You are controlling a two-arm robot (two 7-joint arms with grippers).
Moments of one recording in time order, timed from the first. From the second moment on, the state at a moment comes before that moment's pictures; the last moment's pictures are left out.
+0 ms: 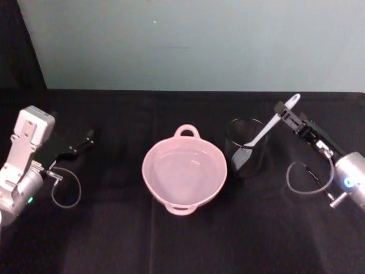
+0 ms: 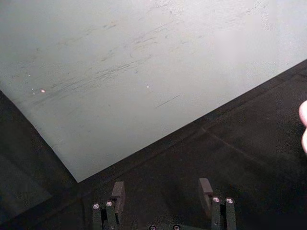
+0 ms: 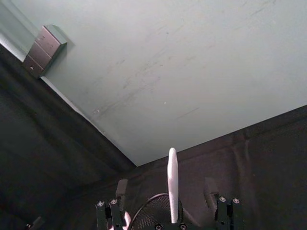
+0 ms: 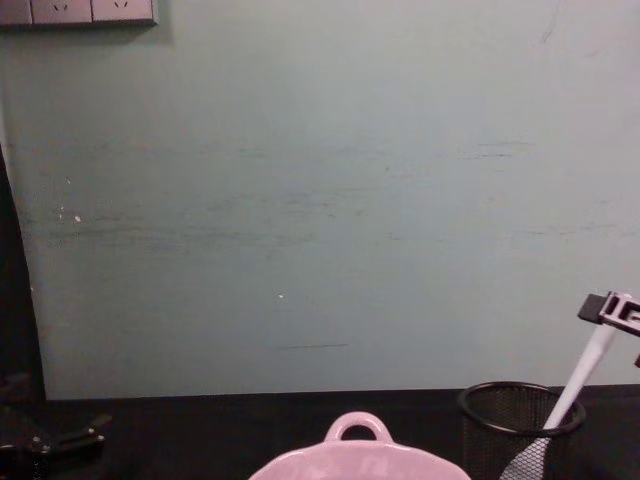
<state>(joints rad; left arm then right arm) -0.20 0.60 0.45 -1.41 -0.25 -0.12 0.03 0.12 0.44 -0.20 -1.54 1.04 0.13 0.20</state>
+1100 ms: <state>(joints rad) -0.20 0.60 0.45 -1.41 -0.25 -0.12 0.03 0.19 0.42 -0.25 -1.48 1.08 0.13 0.16</state>
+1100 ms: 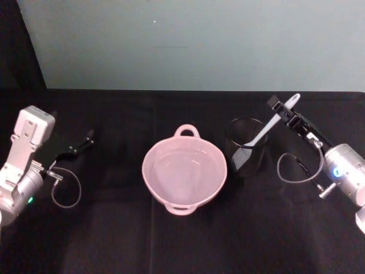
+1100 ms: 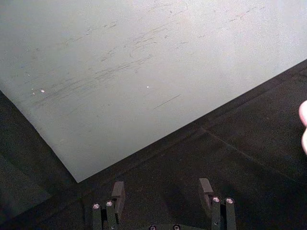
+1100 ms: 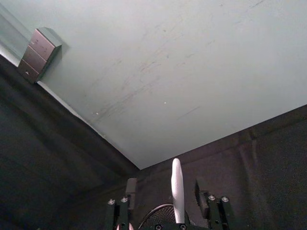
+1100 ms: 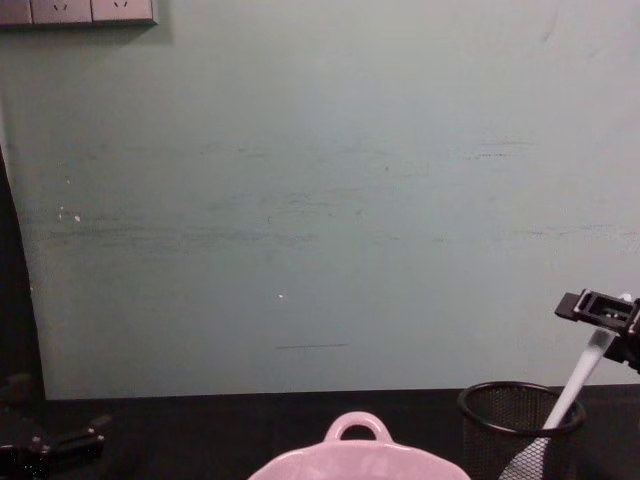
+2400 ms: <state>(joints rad) -0.20 0.60 0.45 -1.41 -0.25 -0.12 0.03 0.16 0.51 -0.28 -1.61 0.89 0.08 0.15</state>
